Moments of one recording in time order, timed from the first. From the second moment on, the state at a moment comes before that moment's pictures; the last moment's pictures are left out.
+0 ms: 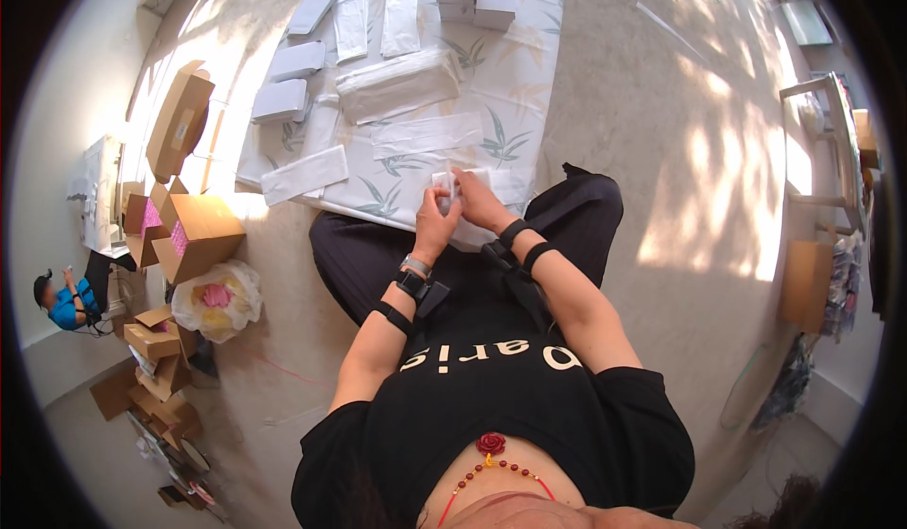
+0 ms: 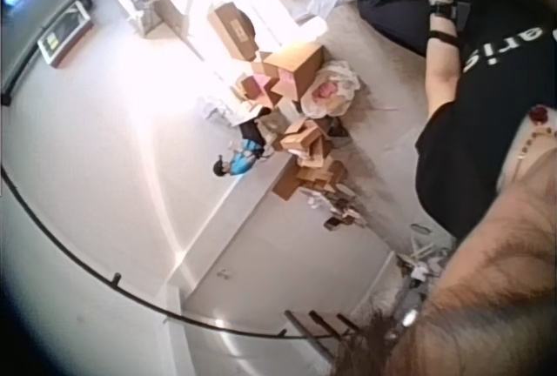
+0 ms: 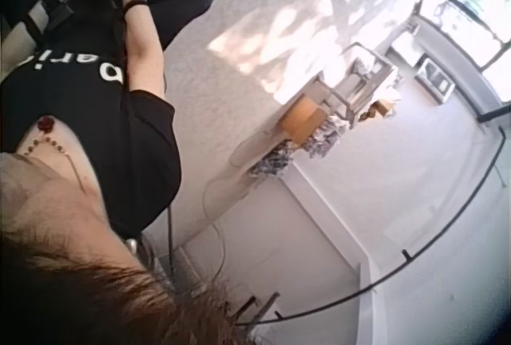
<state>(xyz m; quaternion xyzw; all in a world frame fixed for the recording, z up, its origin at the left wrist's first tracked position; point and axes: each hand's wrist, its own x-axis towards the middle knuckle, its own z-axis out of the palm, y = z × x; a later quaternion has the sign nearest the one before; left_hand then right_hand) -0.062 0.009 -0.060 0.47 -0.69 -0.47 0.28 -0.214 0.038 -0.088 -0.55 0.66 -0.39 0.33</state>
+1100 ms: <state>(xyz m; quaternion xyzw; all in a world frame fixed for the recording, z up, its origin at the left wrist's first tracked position) -0.061 0.016 -0.080 0.36 -0.92 -0.16 0.07 -0.244 0.055 -0.094 -0.46 0.78 -0.38 0.20</state>
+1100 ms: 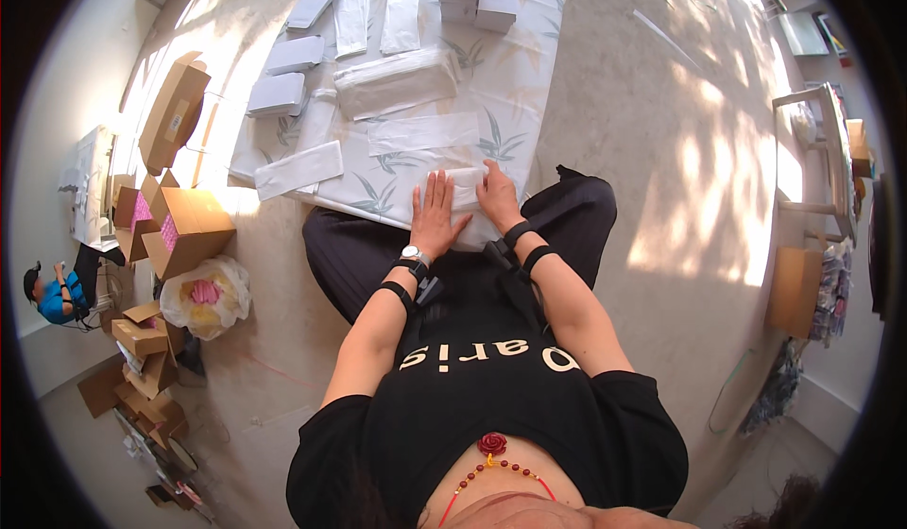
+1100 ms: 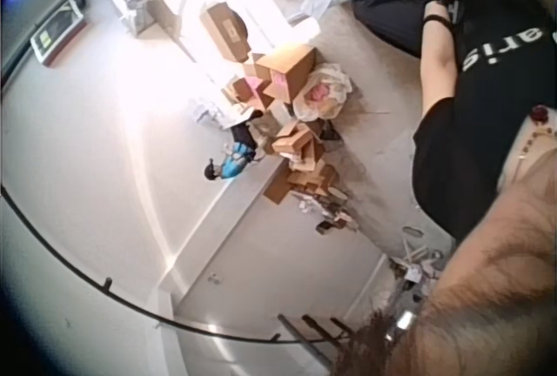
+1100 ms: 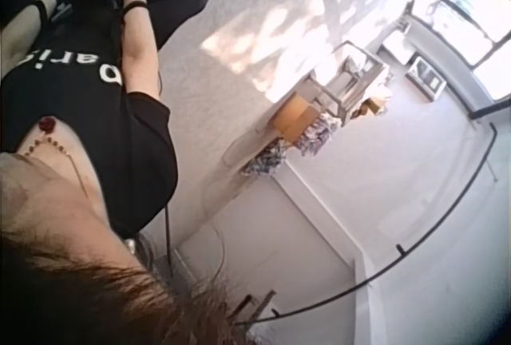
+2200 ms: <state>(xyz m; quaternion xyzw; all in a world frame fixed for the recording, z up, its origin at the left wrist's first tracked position) -0.112 0.018 -0.084 0.34 -0.91 -0.17 0.16 -0.328 0.114 -0.170 -0.06 0.75 -0.54 0.36</state>
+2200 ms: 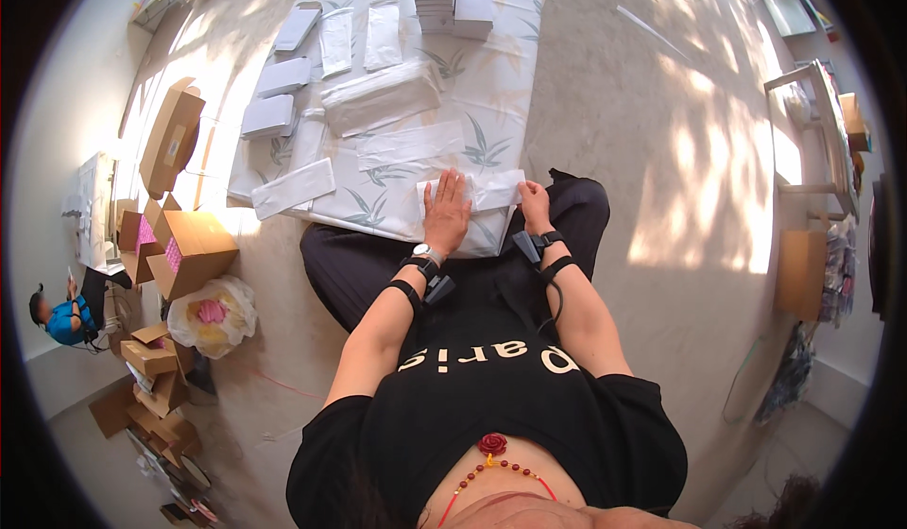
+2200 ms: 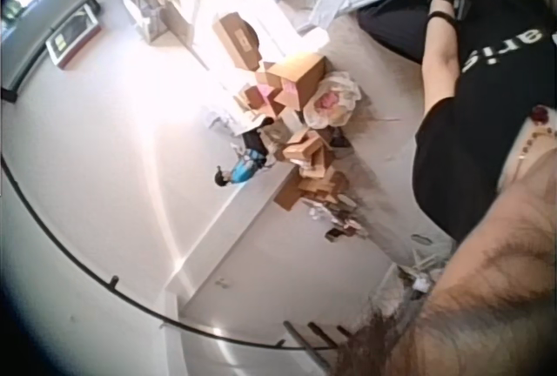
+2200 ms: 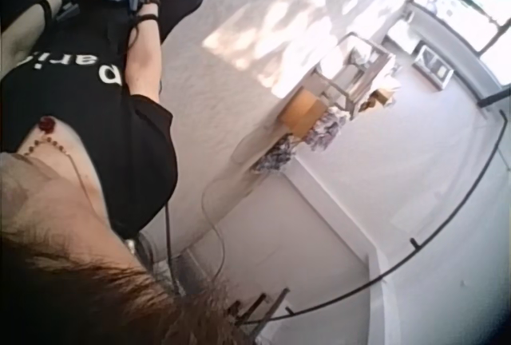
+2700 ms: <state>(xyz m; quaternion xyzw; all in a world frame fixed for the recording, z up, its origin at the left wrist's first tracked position) -0.131 -0.103 -0.074 0.29 -0.94 -0.07 0.16 -0.320 0.111 -0.137 -0.17 0.83 -0.46 0.25</state>
